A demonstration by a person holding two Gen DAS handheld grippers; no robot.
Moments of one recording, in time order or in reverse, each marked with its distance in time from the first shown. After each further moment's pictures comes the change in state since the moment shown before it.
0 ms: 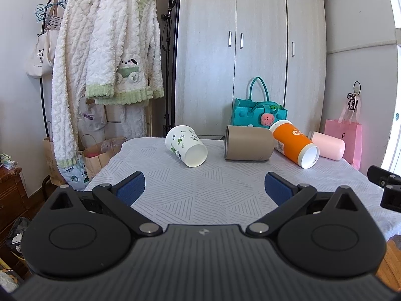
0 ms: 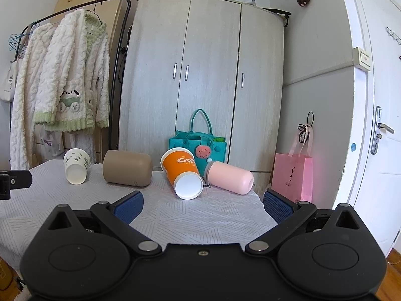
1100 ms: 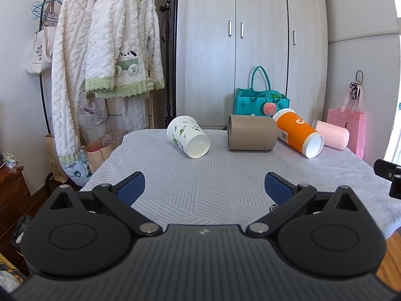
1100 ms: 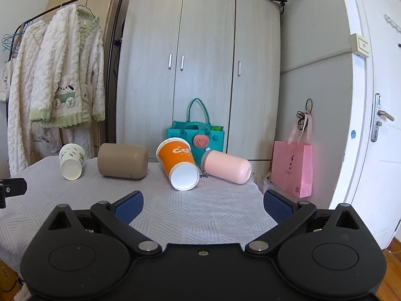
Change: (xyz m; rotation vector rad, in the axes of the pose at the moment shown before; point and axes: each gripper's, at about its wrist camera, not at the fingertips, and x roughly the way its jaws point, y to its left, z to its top) left arm 0.003 0.001 -0.004 0.022 0.045 0.009; right arm 0.011 -0.008 -0.003 0.033 0.065 0.011
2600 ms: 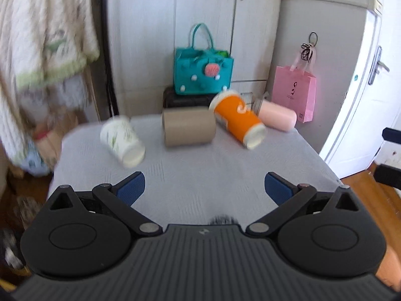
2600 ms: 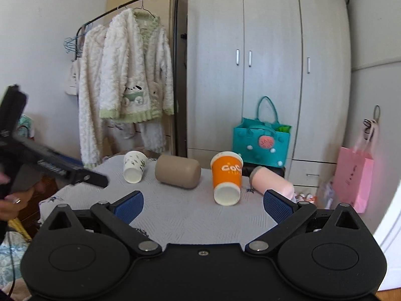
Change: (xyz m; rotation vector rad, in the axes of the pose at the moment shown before) left arm 0.043 -0.051 0.120 0.121 0.301 -0.280; right arm -0.006 -0.075 0.097 -0.103 0.096 0.430
